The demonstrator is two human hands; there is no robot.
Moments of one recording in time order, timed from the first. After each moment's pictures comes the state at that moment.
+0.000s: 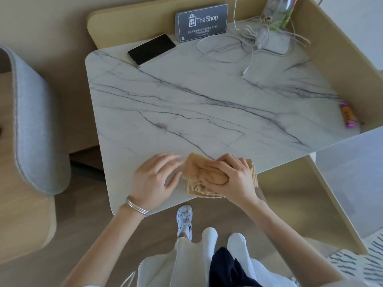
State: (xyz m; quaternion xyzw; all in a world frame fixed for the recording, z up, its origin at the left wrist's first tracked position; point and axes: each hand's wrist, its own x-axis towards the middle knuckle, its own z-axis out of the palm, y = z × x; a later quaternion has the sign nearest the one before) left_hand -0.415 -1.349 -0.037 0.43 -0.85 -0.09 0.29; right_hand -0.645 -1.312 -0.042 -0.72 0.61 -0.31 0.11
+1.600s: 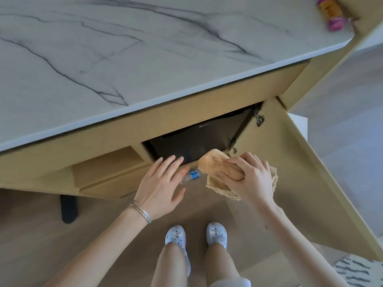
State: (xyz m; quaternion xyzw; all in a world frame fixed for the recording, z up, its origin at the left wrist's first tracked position) left_hand -0.644 -1.240 -0.289 0.40 -0.92 -0.03 0.01; right_hand -0.888 -1.200 -0.275 -0.65 0.71 -0.26 0.06
